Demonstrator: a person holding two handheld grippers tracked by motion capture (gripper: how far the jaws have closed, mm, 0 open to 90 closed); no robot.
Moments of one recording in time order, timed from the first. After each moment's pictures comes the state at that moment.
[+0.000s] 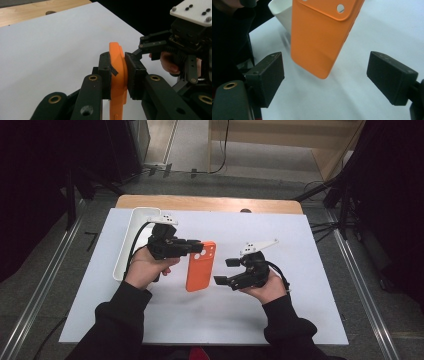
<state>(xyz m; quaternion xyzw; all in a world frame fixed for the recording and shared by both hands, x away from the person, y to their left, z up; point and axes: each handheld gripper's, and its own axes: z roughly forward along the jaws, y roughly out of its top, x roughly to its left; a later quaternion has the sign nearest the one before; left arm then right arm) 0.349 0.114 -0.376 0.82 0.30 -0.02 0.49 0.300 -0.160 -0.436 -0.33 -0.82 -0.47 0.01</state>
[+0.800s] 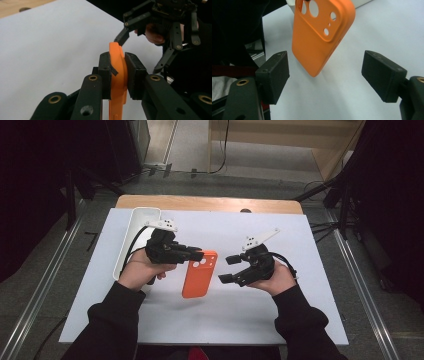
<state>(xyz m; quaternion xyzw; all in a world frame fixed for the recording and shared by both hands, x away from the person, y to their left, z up) 0.342 0.118 -0.377 0.84 0.23 -0.06 0.48 0.309 -0.169 -0.411 -0.26 -0.86 -0.45 0.03</state>
